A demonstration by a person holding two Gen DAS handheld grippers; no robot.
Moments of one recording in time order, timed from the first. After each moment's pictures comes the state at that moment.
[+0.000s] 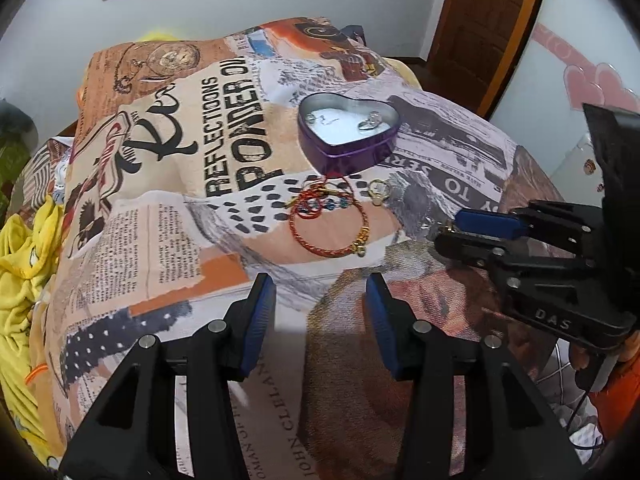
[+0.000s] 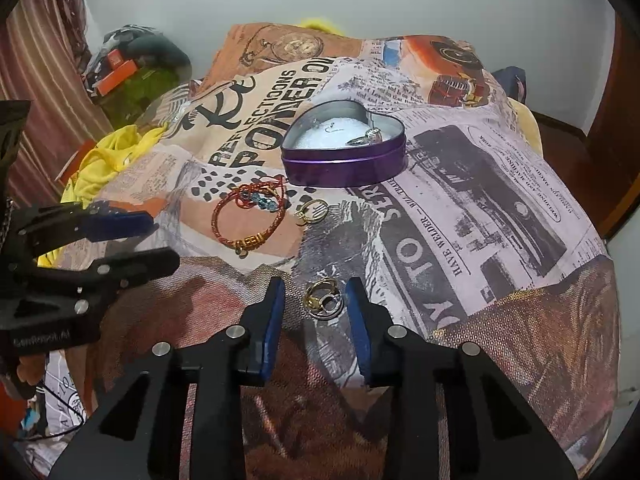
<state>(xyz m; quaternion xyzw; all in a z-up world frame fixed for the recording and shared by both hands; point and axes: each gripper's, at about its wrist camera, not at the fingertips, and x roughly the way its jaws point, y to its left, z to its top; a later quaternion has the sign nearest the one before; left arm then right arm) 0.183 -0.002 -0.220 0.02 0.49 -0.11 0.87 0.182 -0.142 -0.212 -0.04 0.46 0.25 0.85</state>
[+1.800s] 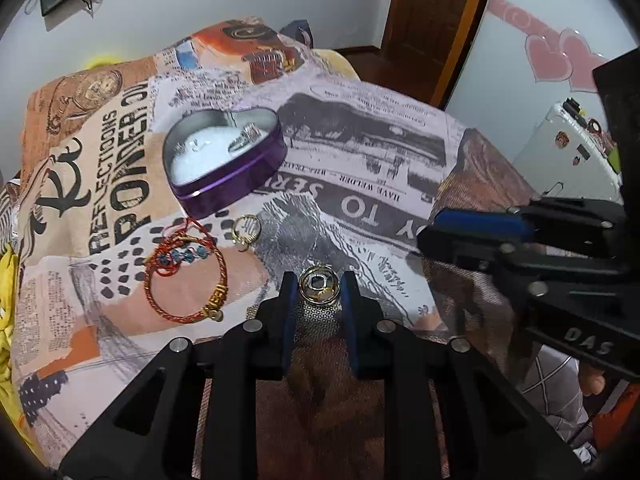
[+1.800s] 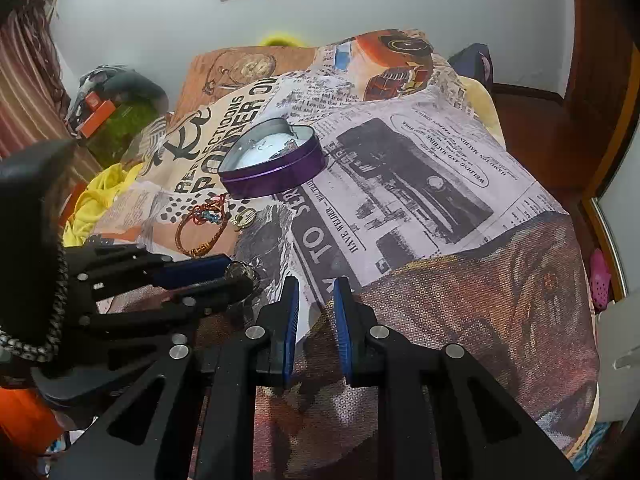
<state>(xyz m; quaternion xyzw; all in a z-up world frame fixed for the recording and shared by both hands) 0.207 -0.090 -0.230 0.05 0.48 -0.18 0.86 0.183 -0.204 -0.199 0.02 0.47 0.22 0.86</state>
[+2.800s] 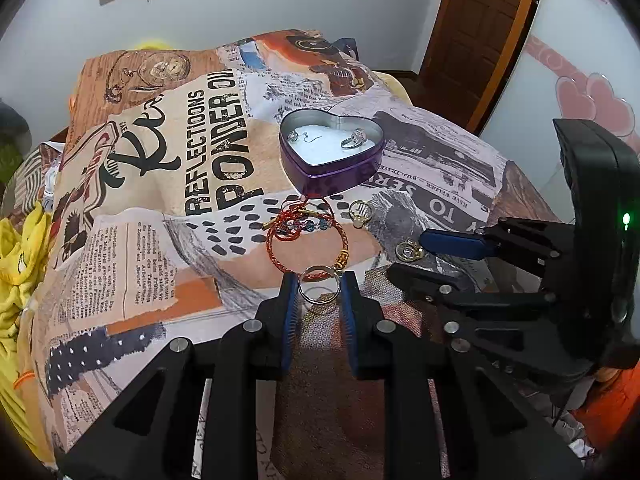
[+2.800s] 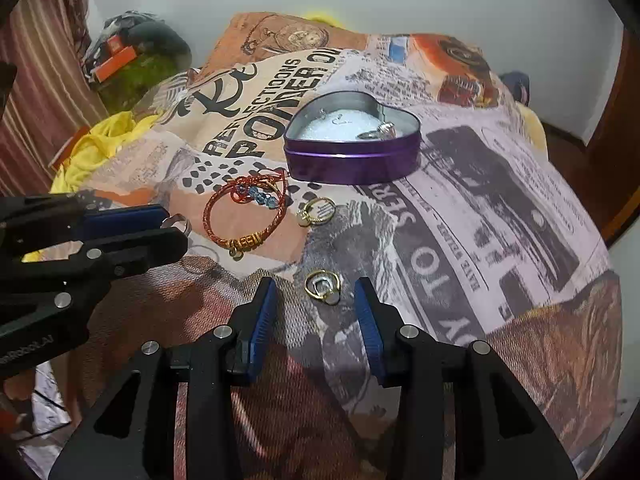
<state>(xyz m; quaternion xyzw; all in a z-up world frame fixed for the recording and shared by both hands) 0.188 -0.010 -0.218 0.00 0.47 -0.12 0.88 0.186 -0.127 -0.225 -0.08 0.46 0.24 0.85</state>
